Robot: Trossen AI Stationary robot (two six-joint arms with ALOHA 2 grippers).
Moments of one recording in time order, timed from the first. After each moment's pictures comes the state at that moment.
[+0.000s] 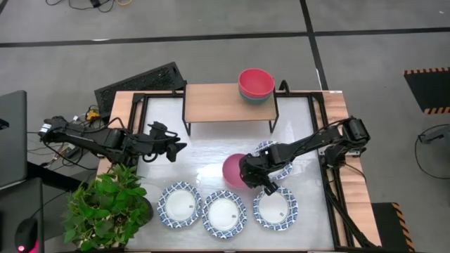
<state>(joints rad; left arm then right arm) -0.20 0.80 0.71 -0.47 -0.53 -0.94 0.20 1.72 1.13 -0.63 -0.12 -0.42</state>
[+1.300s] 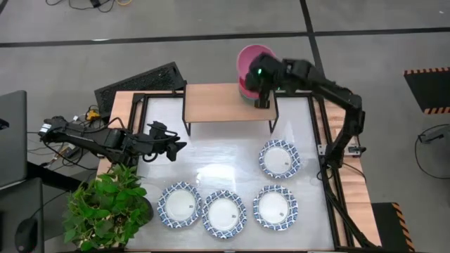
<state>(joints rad) -0.20 0.80 0.71 -0.47 -0.54 -0.94 -0.38 1.72 2.06 -1.22 0.34 -0.52</state>
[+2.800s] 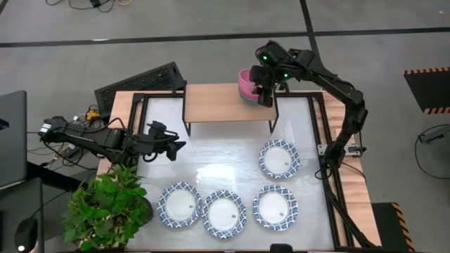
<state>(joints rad) -0.20 0.80 0.71 -0.49 -0.56 -0.94 -0.55 1.72 2.02 -1.24 -0.10 -0.45</state>
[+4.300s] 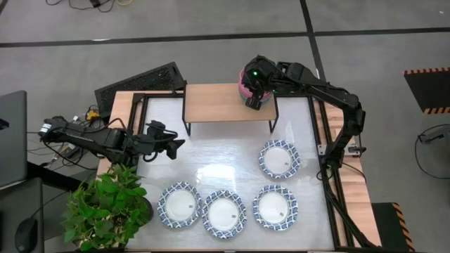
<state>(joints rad) -0.20 0.80 0.71 -0.51 -0.61 -0.95 -0.39 1.72 1.96 -1.11 0.34 -0.25</state>
